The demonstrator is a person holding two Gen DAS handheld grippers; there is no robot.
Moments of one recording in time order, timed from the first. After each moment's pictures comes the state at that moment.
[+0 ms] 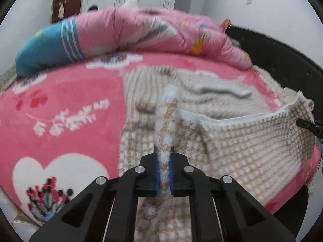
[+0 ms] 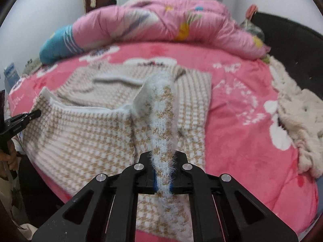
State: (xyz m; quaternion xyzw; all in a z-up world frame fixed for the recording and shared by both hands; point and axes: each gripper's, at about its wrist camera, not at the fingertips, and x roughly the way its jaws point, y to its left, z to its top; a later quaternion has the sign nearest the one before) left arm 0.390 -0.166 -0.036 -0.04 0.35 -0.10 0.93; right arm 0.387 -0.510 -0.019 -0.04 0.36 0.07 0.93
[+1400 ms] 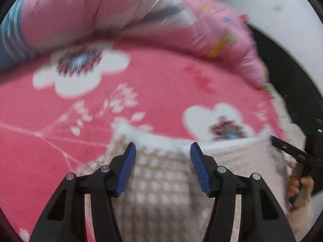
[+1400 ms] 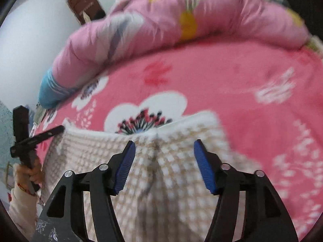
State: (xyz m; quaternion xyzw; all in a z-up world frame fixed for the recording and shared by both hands) left arm 0.712 -0.164 -0.053 -0.12 0.46 -0.12 0.87; right arm 0.696 -0.539 -0.063 0.12 0.45 0.14 0.87
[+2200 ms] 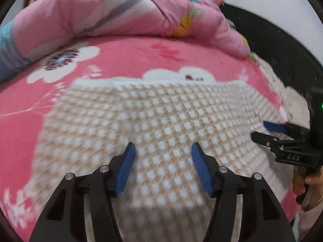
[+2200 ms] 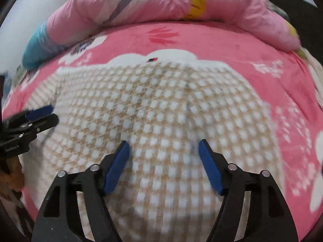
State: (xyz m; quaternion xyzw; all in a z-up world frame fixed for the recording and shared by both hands) left arm 0.599 -0.233 -0.034 -0.04 0.44 -0.17 0.88; right arm 0.578 -0.477 -0.050 -0.01 0.46 0.09 0.89
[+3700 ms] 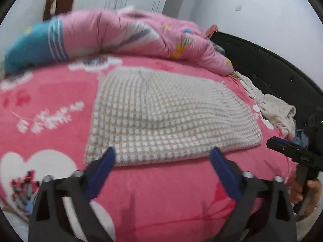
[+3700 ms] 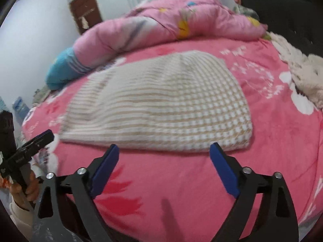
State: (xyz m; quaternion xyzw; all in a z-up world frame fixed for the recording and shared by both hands) left arm 0.370 -0.197 -0.022 -0.06 0.33 -0.15 0.93; right arm 0.352 -0.485 -0.035 0.07 0.35 0.10 0.93
